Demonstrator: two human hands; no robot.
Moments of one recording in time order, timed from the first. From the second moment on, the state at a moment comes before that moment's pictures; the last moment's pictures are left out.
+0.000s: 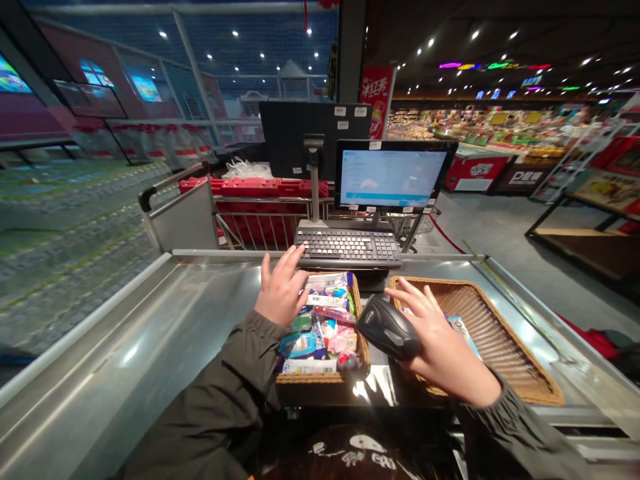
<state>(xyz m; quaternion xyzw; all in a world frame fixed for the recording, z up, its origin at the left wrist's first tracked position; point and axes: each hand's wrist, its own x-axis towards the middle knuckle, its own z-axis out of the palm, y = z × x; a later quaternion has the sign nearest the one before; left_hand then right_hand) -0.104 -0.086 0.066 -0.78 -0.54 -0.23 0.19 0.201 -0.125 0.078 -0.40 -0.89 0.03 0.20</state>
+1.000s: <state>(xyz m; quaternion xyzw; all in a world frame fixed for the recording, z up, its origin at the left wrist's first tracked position) -0.120 -0.085 0.056 -0.79 -0.54 -0.21 0.17 0.196 -0.131 0.078 -0.42 -0.89 0.01 0.19</state>
